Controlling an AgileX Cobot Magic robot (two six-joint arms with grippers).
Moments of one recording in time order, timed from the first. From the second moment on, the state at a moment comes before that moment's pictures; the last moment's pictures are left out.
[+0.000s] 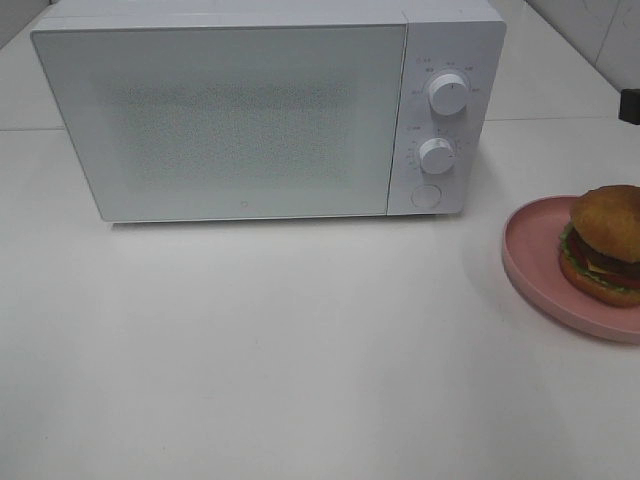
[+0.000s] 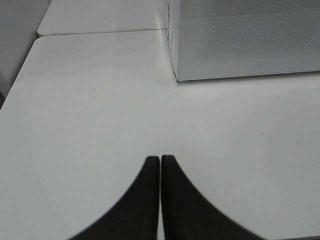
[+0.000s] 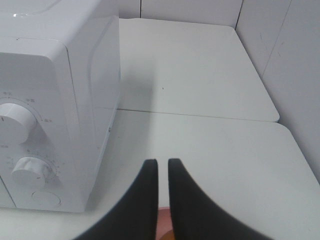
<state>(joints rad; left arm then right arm) 0.01 0.00 -0.50 -0.09 1.04 0.12 0.05 1.14 -0.53 -0.05 -0.28 -0.01</state>
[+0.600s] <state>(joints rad) 0.01 0.00 -0.50 -0.09 1.04 0.12 0.36 1.36 -0.53 -0.05 -0.48 0.00</state>
